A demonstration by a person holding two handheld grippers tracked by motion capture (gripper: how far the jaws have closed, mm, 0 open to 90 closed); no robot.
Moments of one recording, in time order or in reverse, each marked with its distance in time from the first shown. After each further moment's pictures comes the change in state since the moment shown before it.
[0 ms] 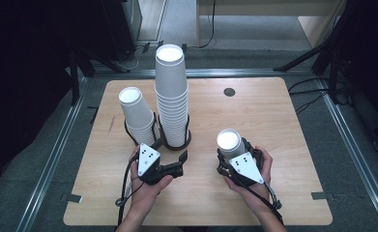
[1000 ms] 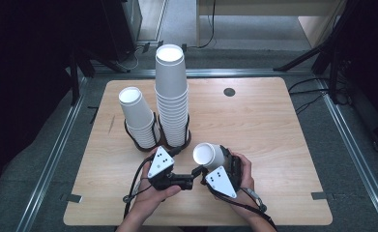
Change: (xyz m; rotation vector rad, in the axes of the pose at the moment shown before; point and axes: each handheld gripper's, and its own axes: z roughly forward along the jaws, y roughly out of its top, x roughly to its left) left arm -0.022 -0.002 0.006 0.112 -0.271 0.065; right arm 0.051 -0.011 0.001 -0.065 0.089 -0.229
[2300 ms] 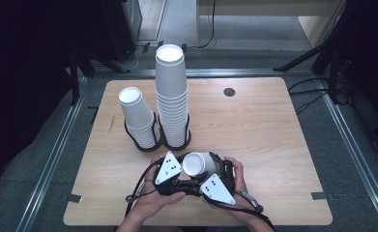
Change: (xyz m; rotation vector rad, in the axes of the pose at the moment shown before) left arm -0.010 -0.001 0.001 0.052 -0.077 0.085; right arm 0.013 0.002 -0.008 -0.084 0.177 0.005
